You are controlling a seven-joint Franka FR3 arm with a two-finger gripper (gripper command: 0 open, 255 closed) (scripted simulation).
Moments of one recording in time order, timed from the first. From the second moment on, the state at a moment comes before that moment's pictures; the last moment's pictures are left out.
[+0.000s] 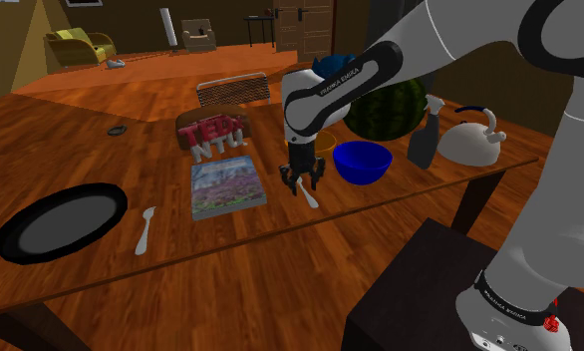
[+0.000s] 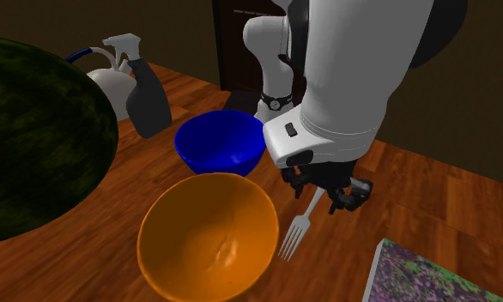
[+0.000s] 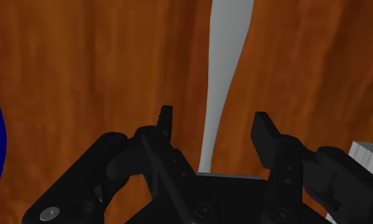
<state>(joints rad) 0.05 0.16 0.14 -2.07 0.08 2.11 0.53</state>
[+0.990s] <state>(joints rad) 0.05 0.12 0.14 -2.05 0.08 2.06 0.53</state>
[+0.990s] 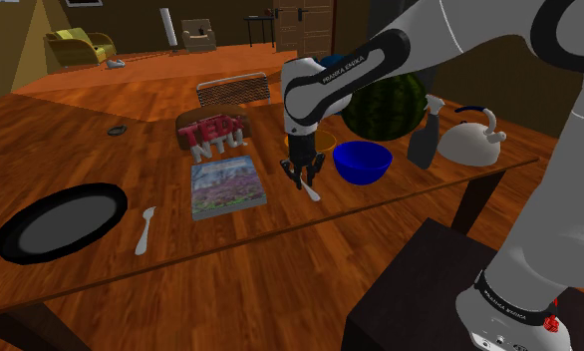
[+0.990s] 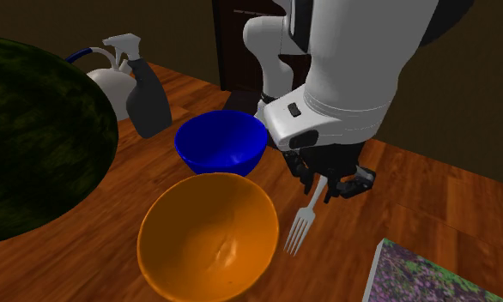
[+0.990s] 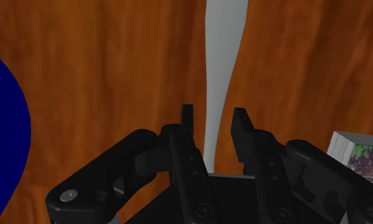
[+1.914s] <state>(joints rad) 0.05 0.06 0.14 -1.94 0.08 1.88 0.54</state>
